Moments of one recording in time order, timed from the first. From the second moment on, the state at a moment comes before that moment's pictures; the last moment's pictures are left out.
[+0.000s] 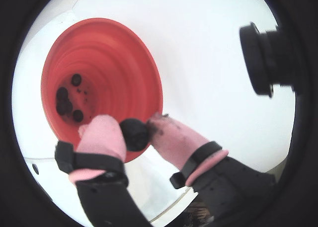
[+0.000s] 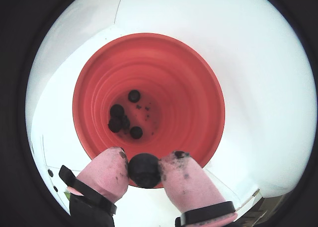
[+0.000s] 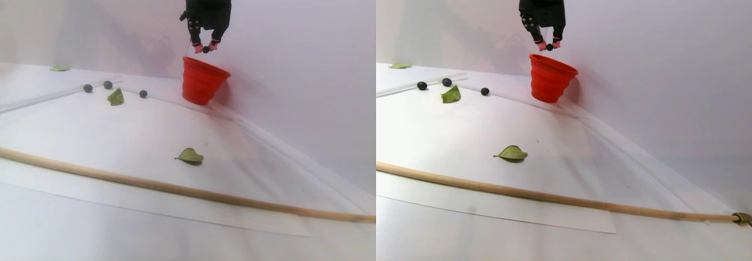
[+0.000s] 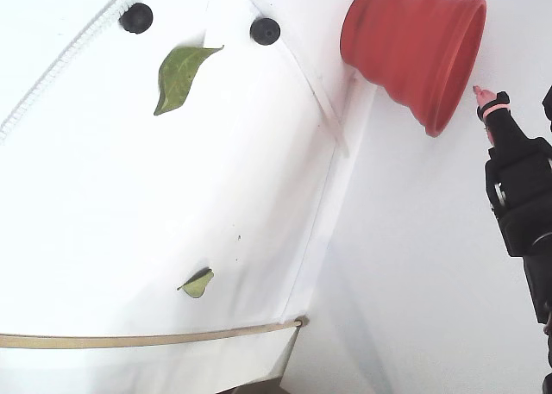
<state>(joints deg) 10.6 90.9 99.4 -6.9 -96.1</state>
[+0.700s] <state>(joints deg) 9.9 90.5 99.8 -6.9 -95.6</state>
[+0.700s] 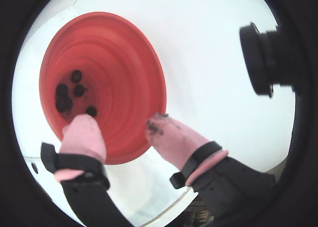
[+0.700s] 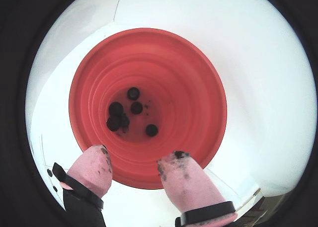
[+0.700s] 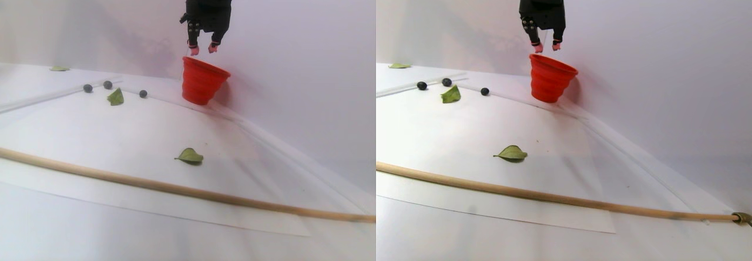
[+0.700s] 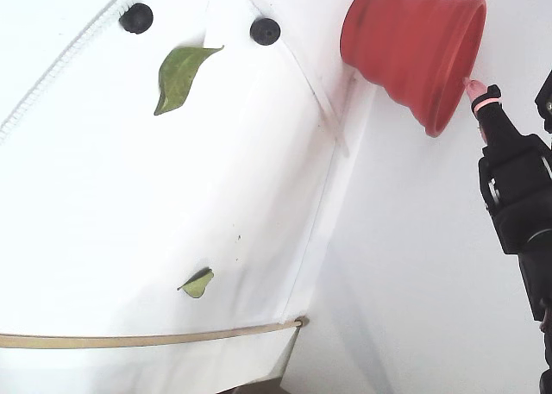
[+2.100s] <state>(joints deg) -0.6 101.9 115.7 -1.7 -81.5</state>
